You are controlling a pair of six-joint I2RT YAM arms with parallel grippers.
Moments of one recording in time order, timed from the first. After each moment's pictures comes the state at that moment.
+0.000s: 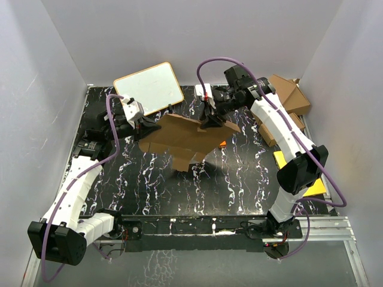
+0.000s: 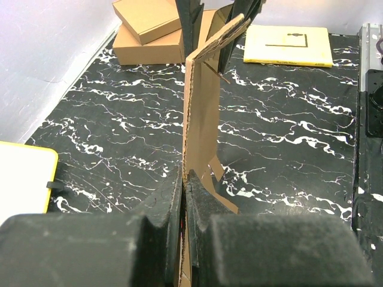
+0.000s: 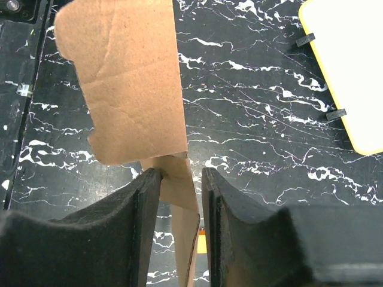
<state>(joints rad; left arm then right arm) -0.18 1.06 1.00 -0.17 1.00 0.31 0.42 1.75 1.91 -1.13 -0.91 -1.02</state>
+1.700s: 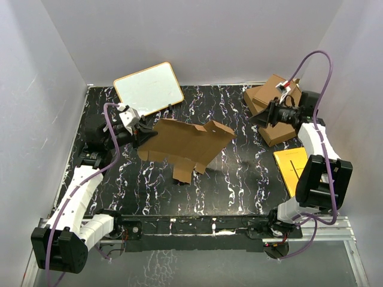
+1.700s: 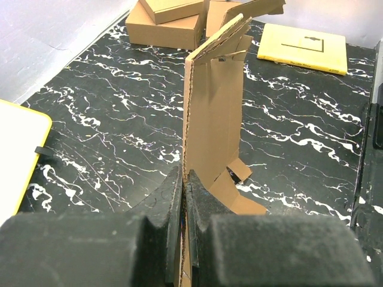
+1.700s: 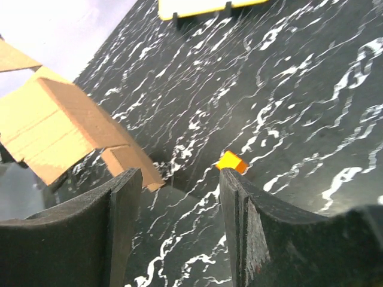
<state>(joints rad) -0.13 0.98 0.80 -0.02 0.95 0.19 -0.26 1.51 1.15 -0.24 -1.23 -0.05</state>
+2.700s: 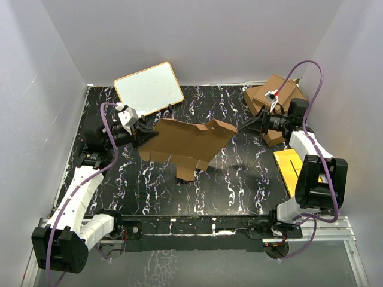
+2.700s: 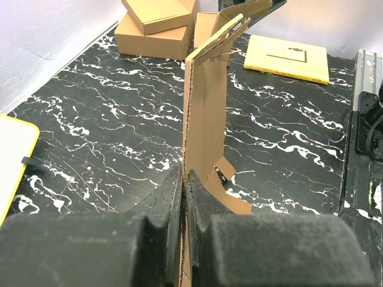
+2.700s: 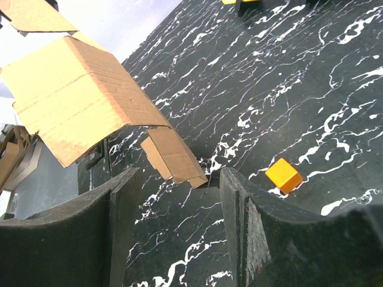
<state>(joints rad) -0.12 0.98 0.78 0.05 1.00 0.11 -0.18 1.52 0.95 0.07 -1.41 0.10</state>
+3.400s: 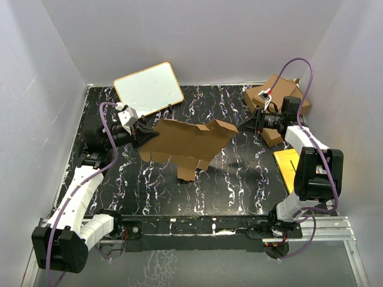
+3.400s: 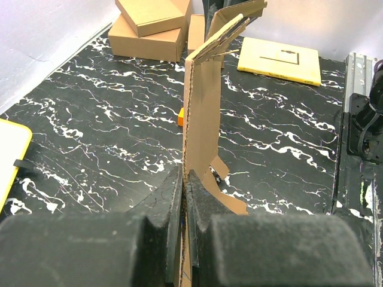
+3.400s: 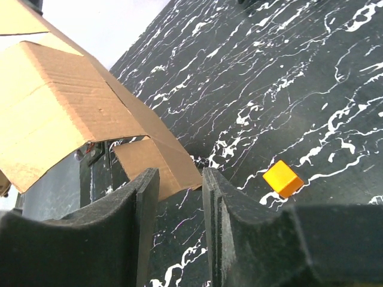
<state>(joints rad) -0.12 0.98 0.78 0.06 1.03 0.09 -0.14 1.61 1.01 0.01 -1.37 0.07</state>
